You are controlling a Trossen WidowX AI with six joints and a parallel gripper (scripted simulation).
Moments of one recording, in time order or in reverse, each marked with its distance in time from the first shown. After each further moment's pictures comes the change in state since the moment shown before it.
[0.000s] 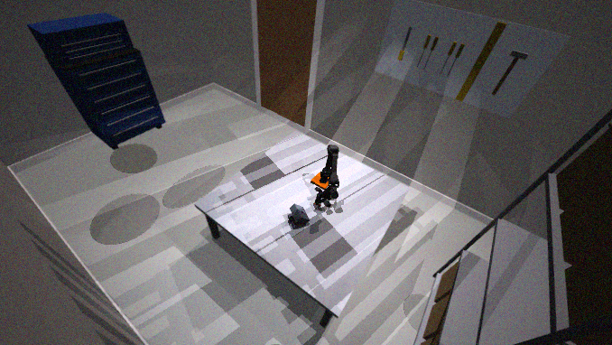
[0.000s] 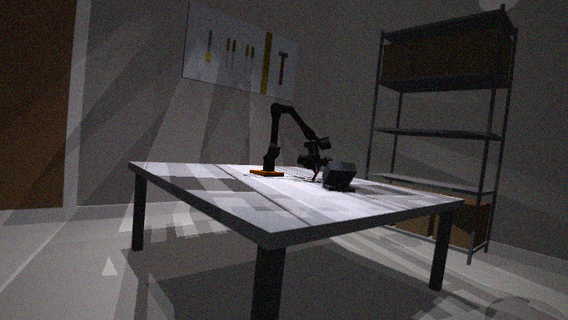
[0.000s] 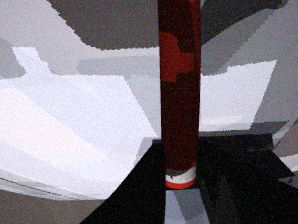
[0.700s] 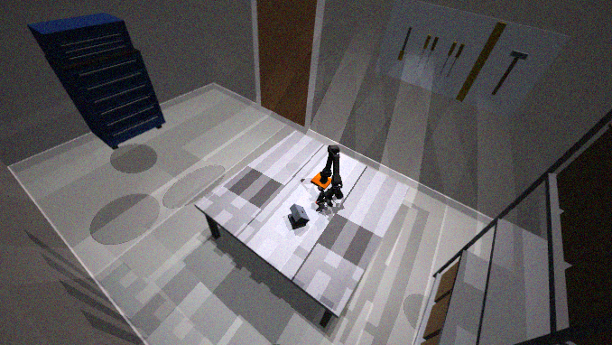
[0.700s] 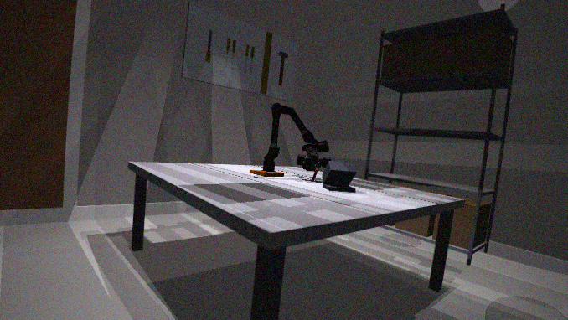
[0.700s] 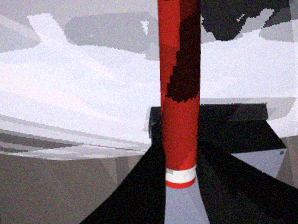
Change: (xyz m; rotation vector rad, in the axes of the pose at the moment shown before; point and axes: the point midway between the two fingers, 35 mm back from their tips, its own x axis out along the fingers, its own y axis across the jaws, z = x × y) arm -0.012 0.000 0.008 0.001 0.180 0.001
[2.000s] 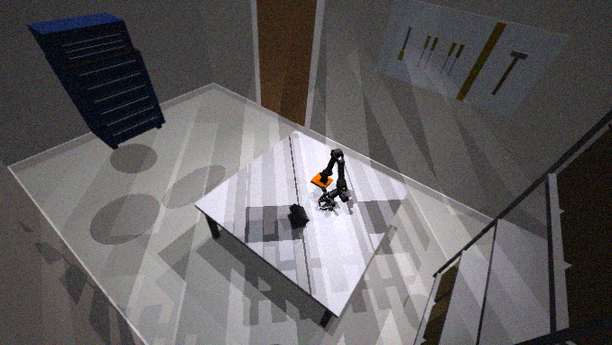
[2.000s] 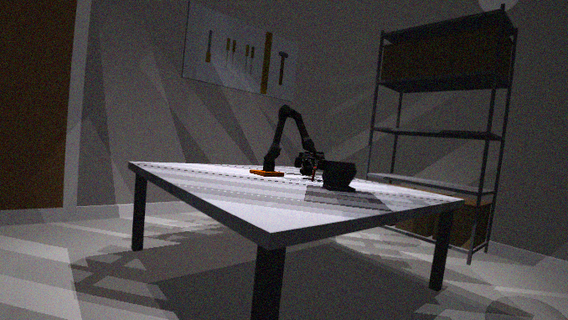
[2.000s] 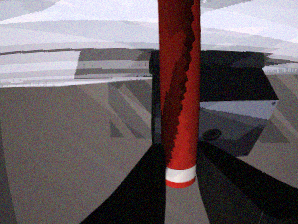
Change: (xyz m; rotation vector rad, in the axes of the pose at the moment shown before) arm -0.019 0.003 0.018 -0.004 0.335 0.008
